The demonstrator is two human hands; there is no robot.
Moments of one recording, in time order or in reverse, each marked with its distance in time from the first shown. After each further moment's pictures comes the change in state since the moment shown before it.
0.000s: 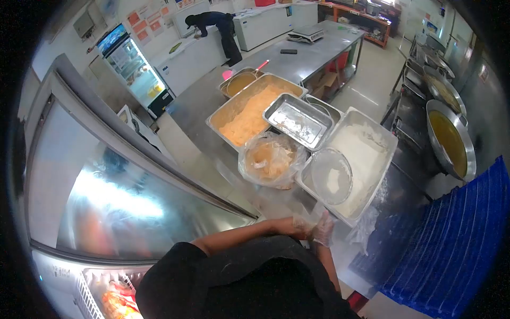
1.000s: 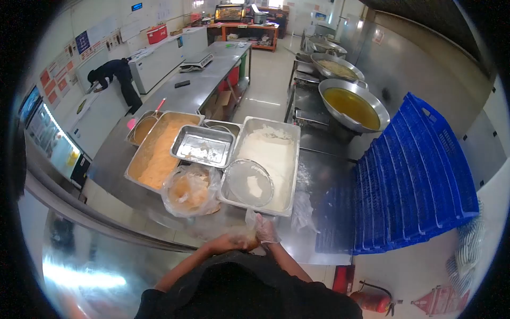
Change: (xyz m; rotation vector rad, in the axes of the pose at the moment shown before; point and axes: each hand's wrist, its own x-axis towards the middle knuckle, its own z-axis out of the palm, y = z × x) left_hand -0.019 -0.030 -0.003 0.162 -0.062 -0.237; right_hand 0.031 -0.078 -0.106 0.429 -0.196 0.544
